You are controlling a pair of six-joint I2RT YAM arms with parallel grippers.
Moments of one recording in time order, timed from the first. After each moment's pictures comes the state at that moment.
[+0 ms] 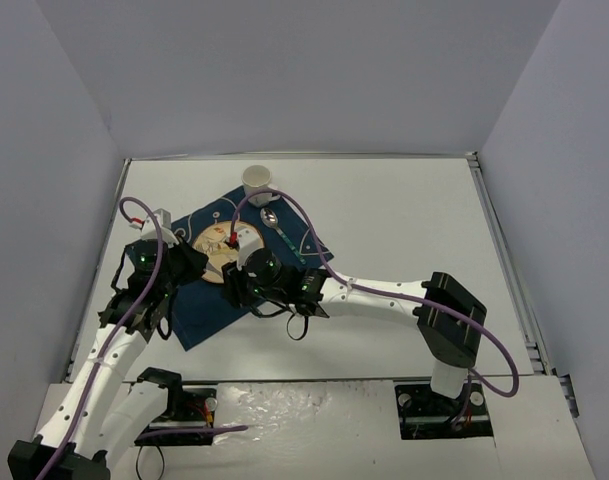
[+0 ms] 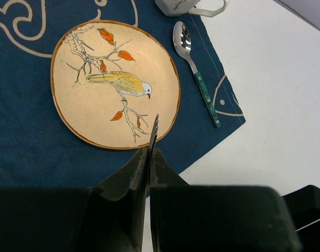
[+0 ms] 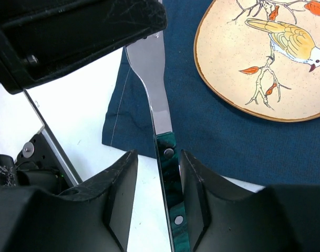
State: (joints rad) left arm -0.21 0.78 0.69 -0.38 0.00 -0.58; right arm 1.14 1.77 1.23 0.05 0.06 0.46
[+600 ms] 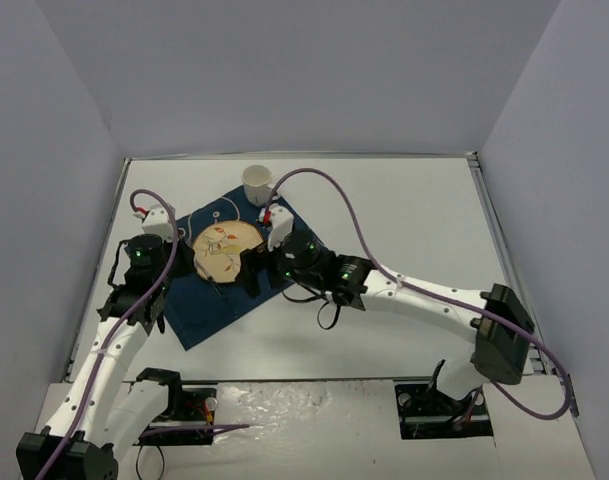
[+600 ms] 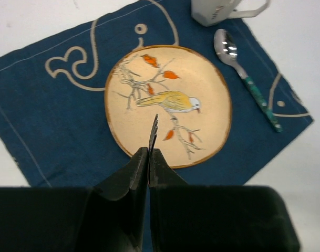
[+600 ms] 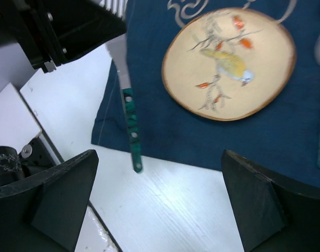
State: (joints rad) left arm -0.11 0.84 0.69 -0.32 0.00 -0.25; right arm 1.03 1.49 1.14 -0.05 0.06 0.37
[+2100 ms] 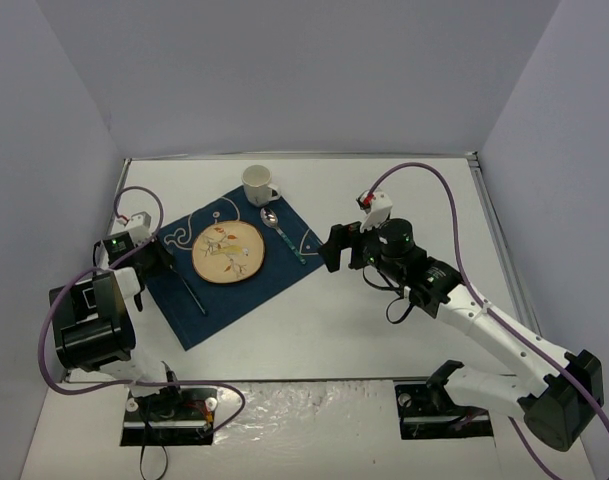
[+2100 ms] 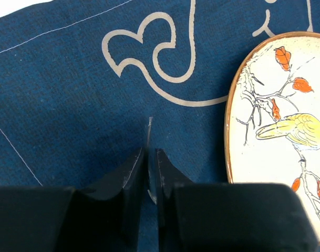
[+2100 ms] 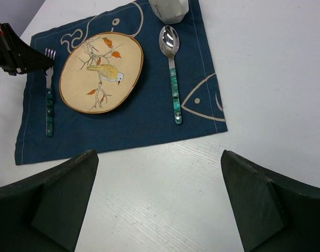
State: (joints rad) left arm 0.34 1.57 0.65 0.21 0.43 -0.09; right arm 0.67 1.08 0.85 -0.14 0.02 0.32
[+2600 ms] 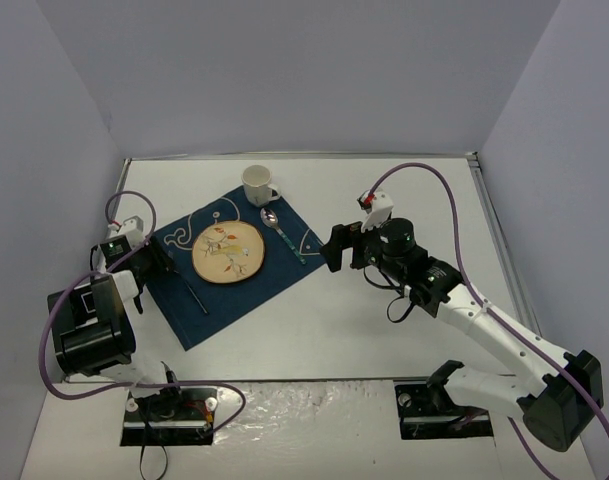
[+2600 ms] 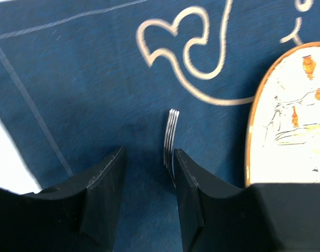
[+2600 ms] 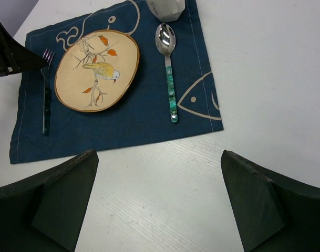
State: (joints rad) left arm 0.37 1.56 0.63 0.20 0.38 -0.15; right arm 0.65 1.08 0.84 -0.14 0.01 0.30
